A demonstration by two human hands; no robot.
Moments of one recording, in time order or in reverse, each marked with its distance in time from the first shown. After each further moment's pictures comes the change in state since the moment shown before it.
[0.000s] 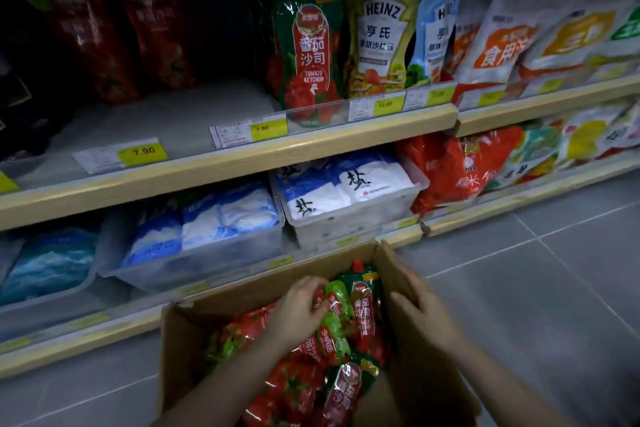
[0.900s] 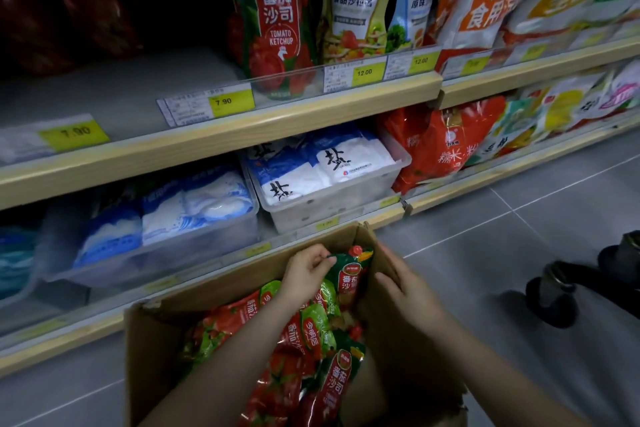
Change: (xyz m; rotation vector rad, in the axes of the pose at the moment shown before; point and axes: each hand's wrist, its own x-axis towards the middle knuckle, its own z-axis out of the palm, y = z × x) left_hand 0.054 0.014 0.034 -0.486 -0.003 -0.111; right_hand 0.004 0.004 0.004 -0.016 0.034 -0.028
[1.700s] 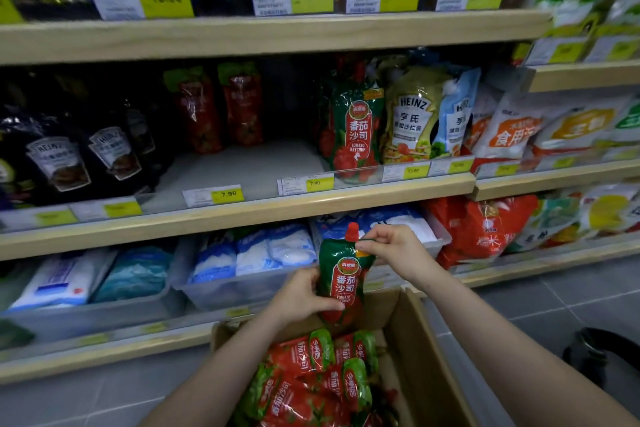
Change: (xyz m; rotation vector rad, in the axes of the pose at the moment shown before) left_hand -0.066 0.096 -0.126 0.031 -0.023 -0.010; right_hand 0.054 -0.200 -0.037 0.333 -0.171 -0.214
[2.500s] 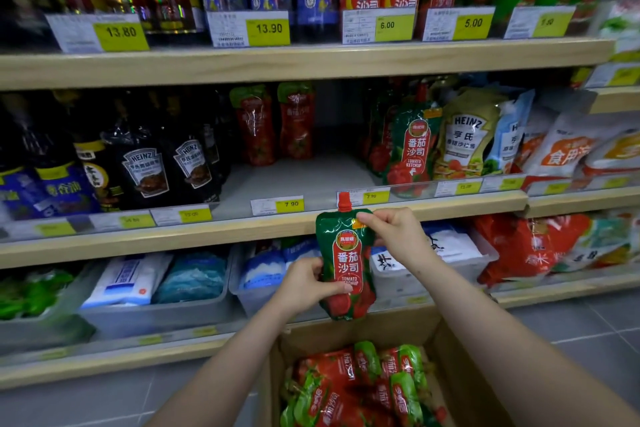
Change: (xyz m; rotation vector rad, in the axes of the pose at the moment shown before) left_hand -0.039 -0.005 -0.084 -0.045 0.186 0.044; right_hand 0.029 -0.069 0.085 -0.014 0.094 -0.144
